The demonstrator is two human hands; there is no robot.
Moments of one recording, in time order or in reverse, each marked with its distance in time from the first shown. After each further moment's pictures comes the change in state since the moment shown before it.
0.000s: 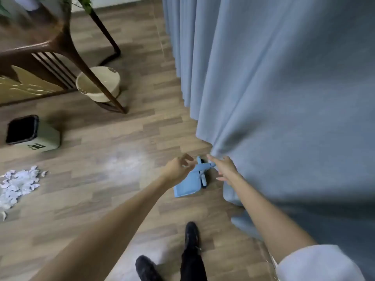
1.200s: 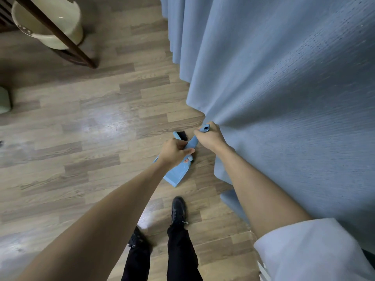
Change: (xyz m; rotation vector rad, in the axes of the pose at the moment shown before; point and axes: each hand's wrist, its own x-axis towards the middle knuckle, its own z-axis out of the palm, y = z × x) left_hand 0.144 -0.066 0.065 -0.169 -0.137 -0.086; right_hand 0.128 -0.040 0.037 -0.392 0.010 -0.214
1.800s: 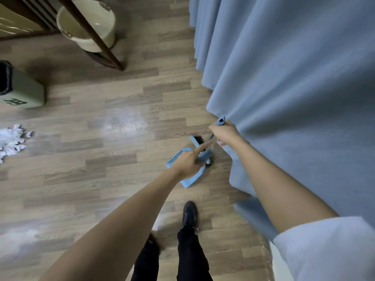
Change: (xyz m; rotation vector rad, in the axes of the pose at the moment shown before) left_hand -0.035 -0.024 -0.021 0.289 -0.108 0.175; right_hand 0.007 -0.036 0.024 -0.089 0.001 0.105
